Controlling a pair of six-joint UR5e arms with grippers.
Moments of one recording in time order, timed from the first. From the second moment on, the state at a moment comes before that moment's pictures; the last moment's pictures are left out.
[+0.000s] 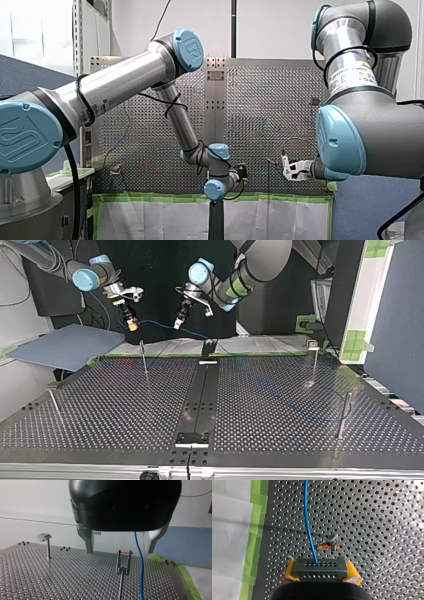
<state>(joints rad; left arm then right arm) -0.77 -2.58 -1.61 -2.05 -1.81 -1.73 1.62 -0.79 1.94 -0.90 0.94 1.34</state>
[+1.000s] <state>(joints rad) -0.77 -2.66 -1.41 -2.26 -1.87 -1.71 1.62 -0.79 1.94 -0.91 0.95 1.34</state>
